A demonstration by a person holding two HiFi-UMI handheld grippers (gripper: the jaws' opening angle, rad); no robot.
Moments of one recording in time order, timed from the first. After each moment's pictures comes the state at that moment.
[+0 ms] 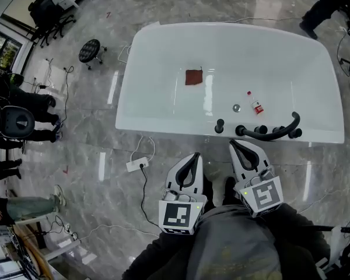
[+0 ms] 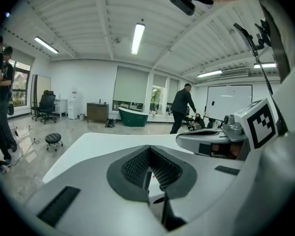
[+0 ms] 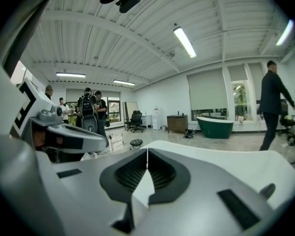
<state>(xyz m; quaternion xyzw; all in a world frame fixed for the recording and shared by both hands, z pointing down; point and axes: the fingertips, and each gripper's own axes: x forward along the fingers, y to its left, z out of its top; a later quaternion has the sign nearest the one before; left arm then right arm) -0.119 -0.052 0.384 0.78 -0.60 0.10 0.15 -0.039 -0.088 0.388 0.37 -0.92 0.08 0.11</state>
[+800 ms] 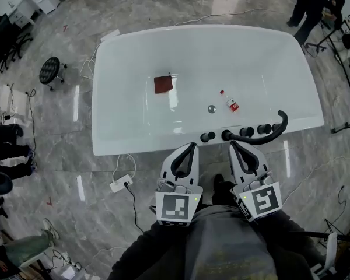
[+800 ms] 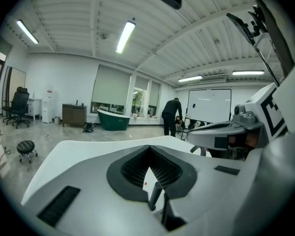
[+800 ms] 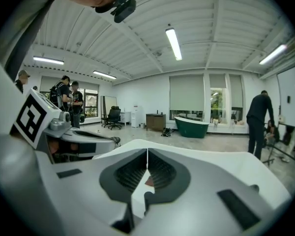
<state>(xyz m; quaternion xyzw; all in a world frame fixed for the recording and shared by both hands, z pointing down) -0.145 -0.141 0.394 0.86 -0.49 0.08 0.12 -0.054 -0.134 0.377 0.50 -0.85 0.07 0.14</state>
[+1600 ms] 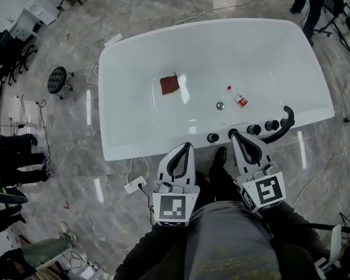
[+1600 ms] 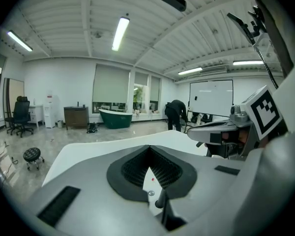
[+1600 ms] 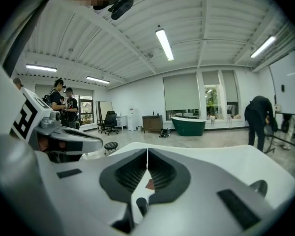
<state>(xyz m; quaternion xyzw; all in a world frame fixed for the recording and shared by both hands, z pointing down) -0.146 -0.161 0.390 0.85 -0.50 0.13 0.10 -0.031 -0.165 0.386 0.52 -0.84 0.10 0.11</state>
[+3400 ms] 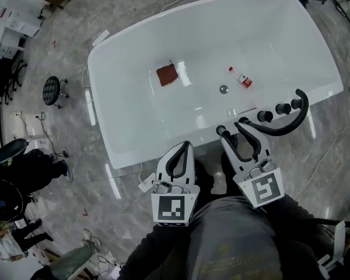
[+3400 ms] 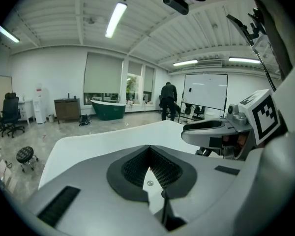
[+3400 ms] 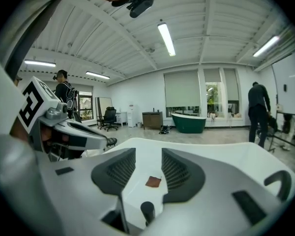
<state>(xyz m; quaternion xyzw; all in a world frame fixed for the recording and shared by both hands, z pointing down) -0.165 -0.198 0.432 0.87 -0.45 0.18 0.14 -0.067 -0.198 0.427 0.52 -0.84 0.10 0.12</state>
